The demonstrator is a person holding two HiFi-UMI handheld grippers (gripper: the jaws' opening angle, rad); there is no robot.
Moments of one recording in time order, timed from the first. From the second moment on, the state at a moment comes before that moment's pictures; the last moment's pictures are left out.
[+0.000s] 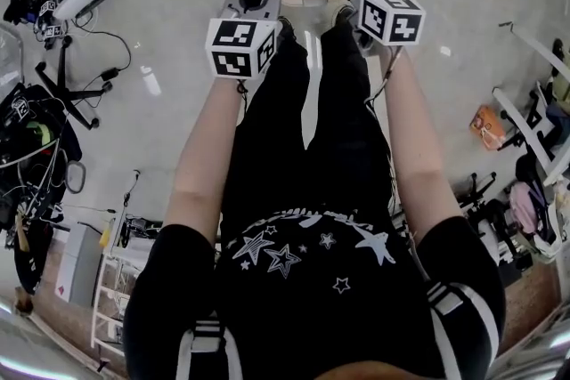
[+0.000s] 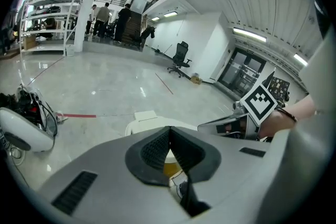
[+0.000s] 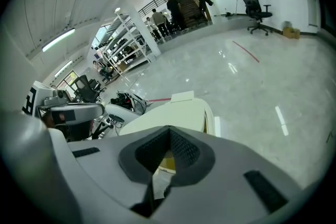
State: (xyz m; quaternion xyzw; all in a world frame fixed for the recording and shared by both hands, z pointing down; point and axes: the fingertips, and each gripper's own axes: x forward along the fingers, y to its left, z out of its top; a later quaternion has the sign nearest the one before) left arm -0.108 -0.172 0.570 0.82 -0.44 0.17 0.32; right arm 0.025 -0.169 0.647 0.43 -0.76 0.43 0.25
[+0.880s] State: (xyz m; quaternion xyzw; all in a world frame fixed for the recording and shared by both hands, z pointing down) left arm -0.088 -0.139 0.682 0.74 -0.47 0.25 0.40; right arm 0.029 -0.127 0.734 0.35 -0.75 0.45 0.32
